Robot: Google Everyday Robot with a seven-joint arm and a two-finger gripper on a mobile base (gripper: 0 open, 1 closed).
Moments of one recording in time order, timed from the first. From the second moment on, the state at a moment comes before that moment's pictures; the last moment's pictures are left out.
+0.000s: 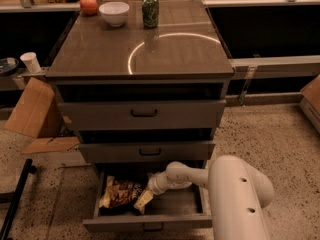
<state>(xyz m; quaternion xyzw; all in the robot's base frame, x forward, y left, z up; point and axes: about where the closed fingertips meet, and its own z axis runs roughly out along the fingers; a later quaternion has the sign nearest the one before) 0.595 0.083 0.190 -0.51 0.77 0.30 0.24</state>
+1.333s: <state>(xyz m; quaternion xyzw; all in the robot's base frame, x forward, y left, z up) 0.593 0.111 0.163 -0.51 0.76 0.33 0.25</state>
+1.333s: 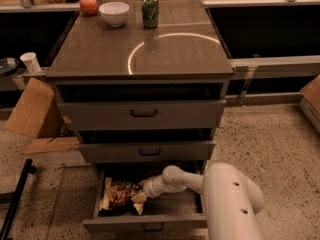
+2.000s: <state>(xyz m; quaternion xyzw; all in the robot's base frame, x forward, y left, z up) 0.565 0.108 0.212 -0.52 0.72 0.35 0.32</state>
